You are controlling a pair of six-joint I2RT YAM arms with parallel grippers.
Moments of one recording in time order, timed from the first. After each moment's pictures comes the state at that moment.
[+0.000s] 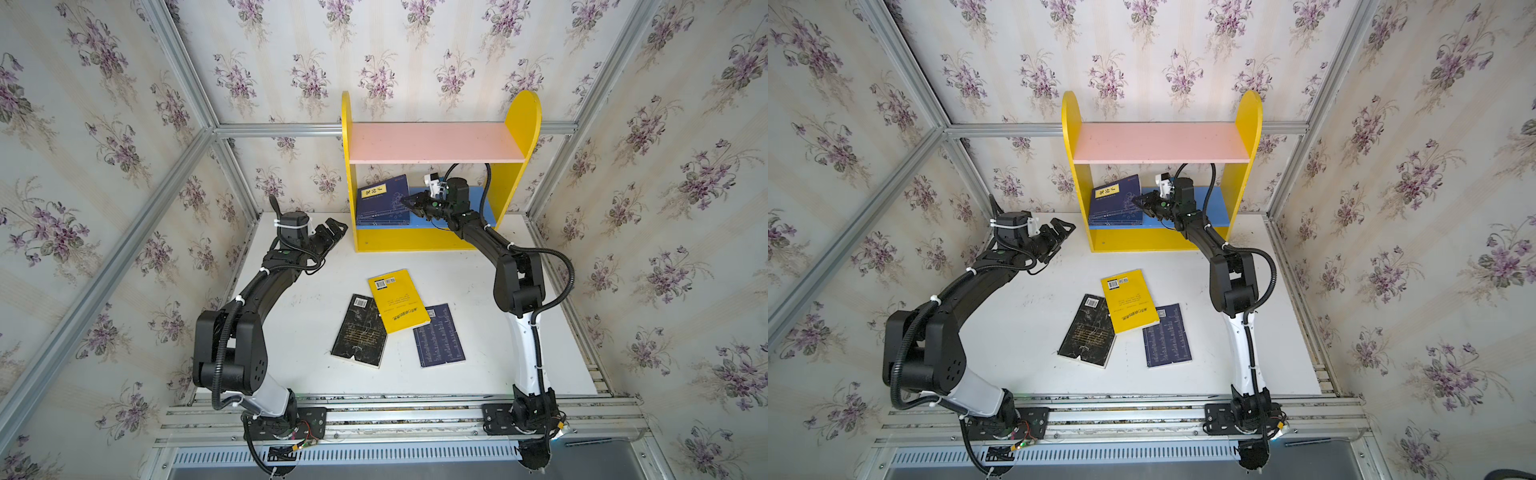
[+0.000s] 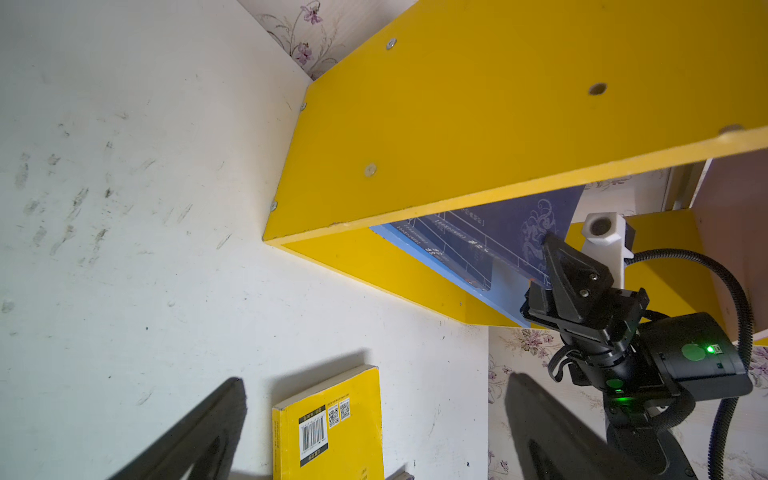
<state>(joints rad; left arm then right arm) -0.08 1.60 1.18 -0.13 0.38 -0.86 0.25 2.36 2.06 0.06 -0.79 0.92</state>
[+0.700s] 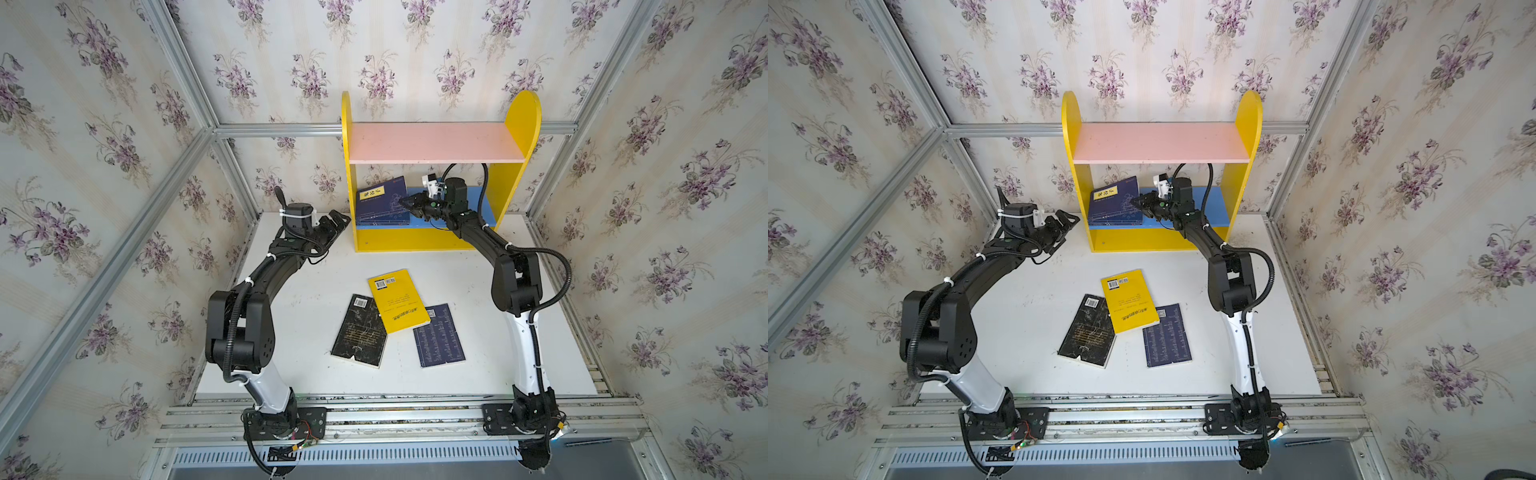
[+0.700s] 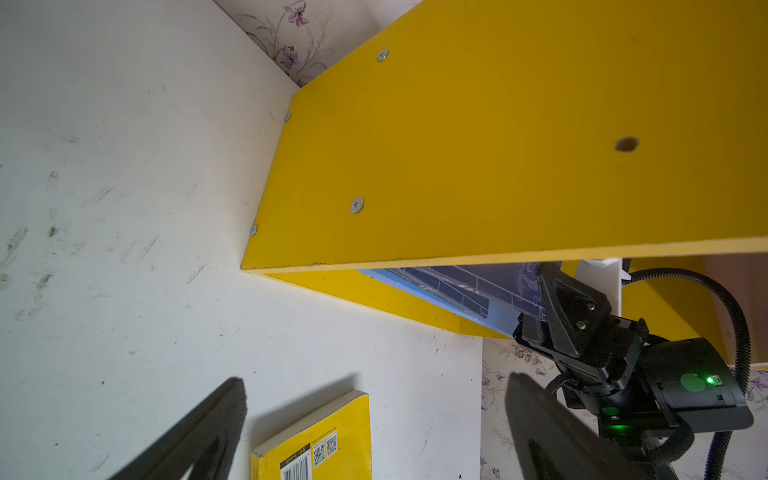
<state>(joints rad) -0.08 1.75 1.33 -0.14 0.41 -0.87 0.26 2.38 2.09 0.03 -0.81 0.91</state>
